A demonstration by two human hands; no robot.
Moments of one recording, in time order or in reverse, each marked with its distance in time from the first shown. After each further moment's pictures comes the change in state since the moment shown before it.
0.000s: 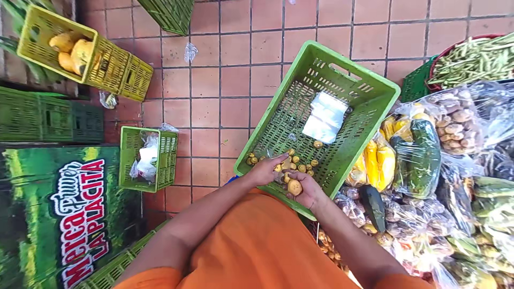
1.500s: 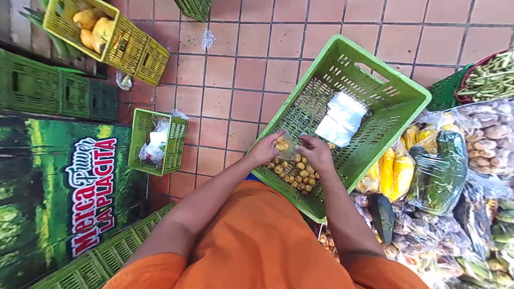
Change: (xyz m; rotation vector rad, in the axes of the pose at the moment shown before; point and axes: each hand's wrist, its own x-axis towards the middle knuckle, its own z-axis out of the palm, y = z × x) left_hand -0.003 -0.006 -0.047 -0.421 0.274 -0.171; right_hand 0.054 -0.071 0.009 -1.121 0.075 -1.010
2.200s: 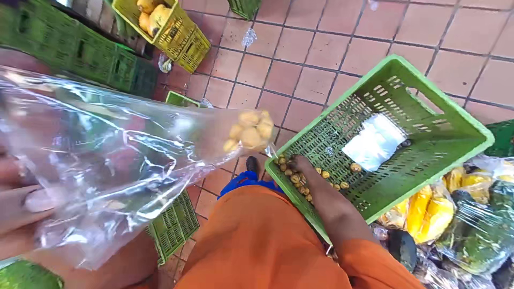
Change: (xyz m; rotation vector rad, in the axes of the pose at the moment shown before) left_hand -0.350 0.075 -0.166 -0.258 0.460 0.763; right_hand 0.078 0.123 0.152 -0.609 -0.682 0.249
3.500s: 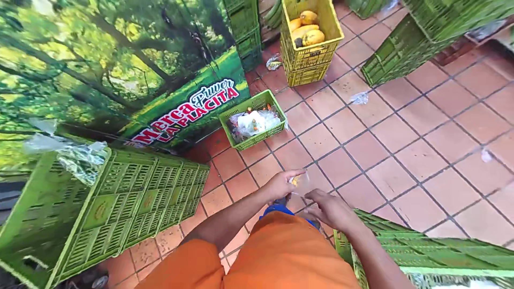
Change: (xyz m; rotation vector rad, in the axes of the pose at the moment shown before) left_hand -0.151 -0.234 -0.262 -0.192 0.312 -0.616; right_hand -0.059 -0.511 0.051 -0.462 -0.098 -0.939
